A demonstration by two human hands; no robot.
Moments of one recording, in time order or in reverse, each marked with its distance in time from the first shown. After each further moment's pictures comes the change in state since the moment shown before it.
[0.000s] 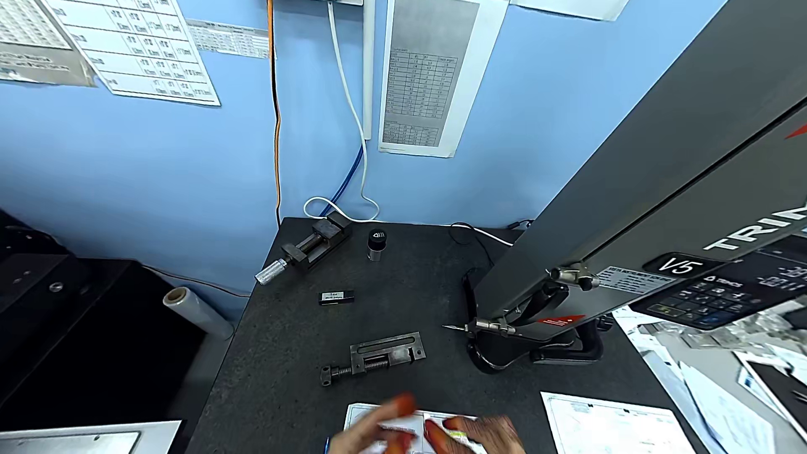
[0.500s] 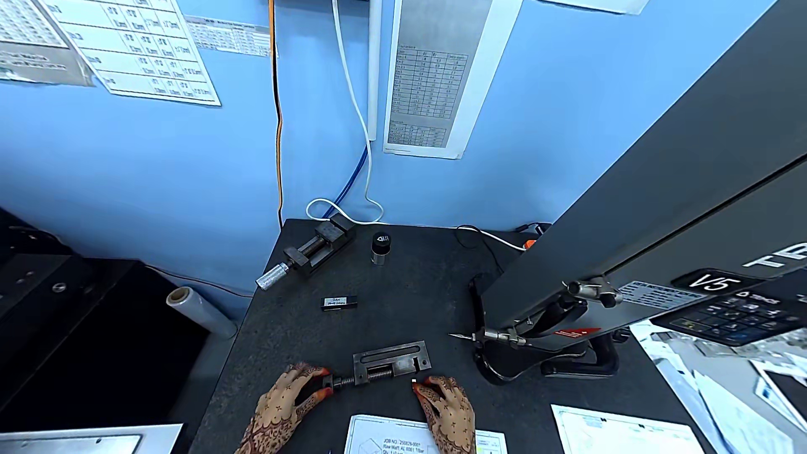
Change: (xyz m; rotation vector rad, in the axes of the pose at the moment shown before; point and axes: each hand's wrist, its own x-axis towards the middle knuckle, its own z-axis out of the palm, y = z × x) left_hand 0.068 -0.098 -0.177 1.182 0.087 0.075; right_hand -0.073 0.122 0.115 -0.282 -0.230 0.183
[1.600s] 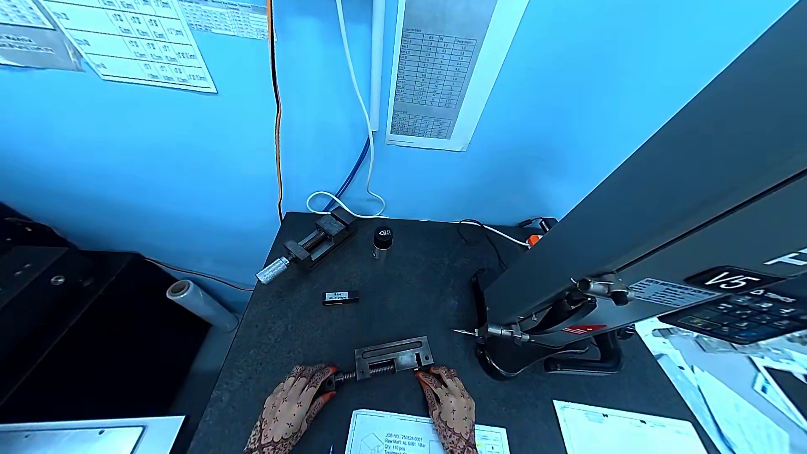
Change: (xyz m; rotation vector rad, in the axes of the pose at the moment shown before) left_hand -0.007 -0.003 0.021 0.296 0.264 0.344; right_hand 0.009 -0.004 0.006 -0.018 0.033 0.054
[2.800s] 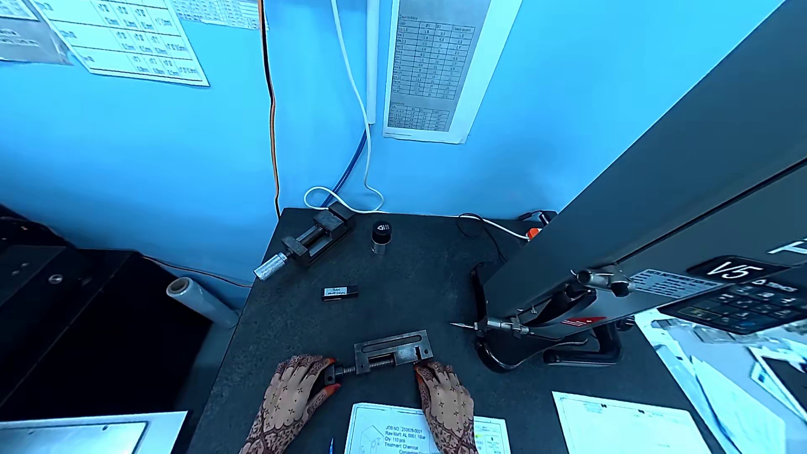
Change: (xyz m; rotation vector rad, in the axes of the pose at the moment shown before) left_hand 0.005 0.001 0.000 0.046 -0.032 -0.048; right_hand 0.007 -0.028 -0.017 -0.235 -0.157 0.032
